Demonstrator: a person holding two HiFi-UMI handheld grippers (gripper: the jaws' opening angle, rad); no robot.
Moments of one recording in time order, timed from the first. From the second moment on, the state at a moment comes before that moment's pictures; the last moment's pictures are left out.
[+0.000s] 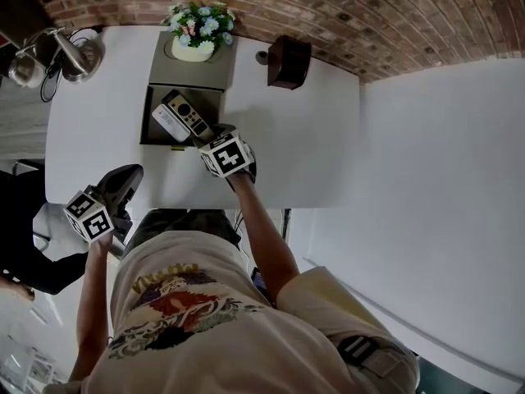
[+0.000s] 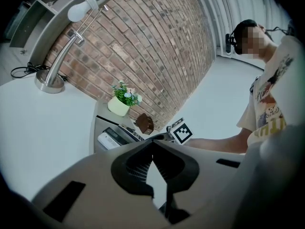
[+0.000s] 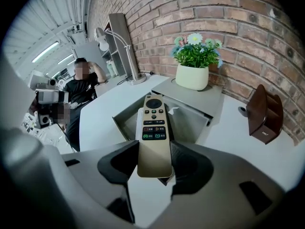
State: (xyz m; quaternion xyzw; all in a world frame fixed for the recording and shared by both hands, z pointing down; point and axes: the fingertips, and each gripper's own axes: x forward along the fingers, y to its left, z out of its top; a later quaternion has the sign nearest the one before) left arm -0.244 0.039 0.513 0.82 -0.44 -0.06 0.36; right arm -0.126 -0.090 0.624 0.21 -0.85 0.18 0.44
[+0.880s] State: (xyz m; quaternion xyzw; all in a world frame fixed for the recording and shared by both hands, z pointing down) left arm -0.274 0.041 0.524 0.79 -0.49 -0.08 0.37; right arm -0.164 -0.112 0.648 0.16 -0.86 0.15 0.47
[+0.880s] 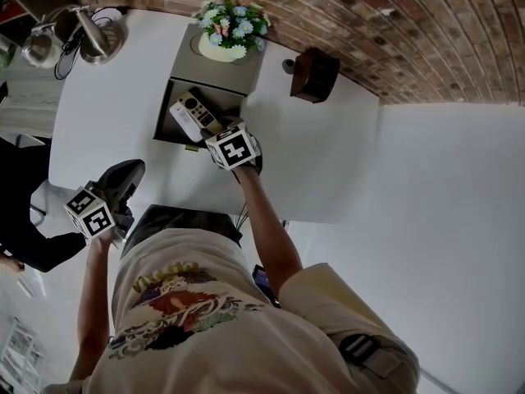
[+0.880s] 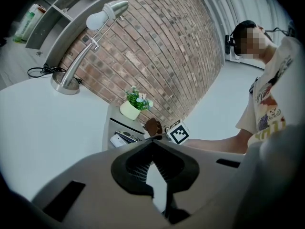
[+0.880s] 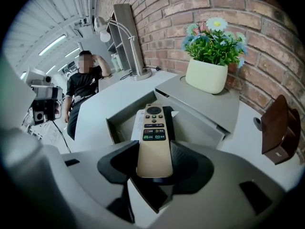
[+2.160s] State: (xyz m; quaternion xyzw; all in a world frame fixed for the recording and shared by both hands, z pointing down) left arm -0.239 0.015 0.496 0.84 -0.42 -0.08 0.34; right arm -0.159 -0.073 0.538 0.18 -0.92 0.14 0.32
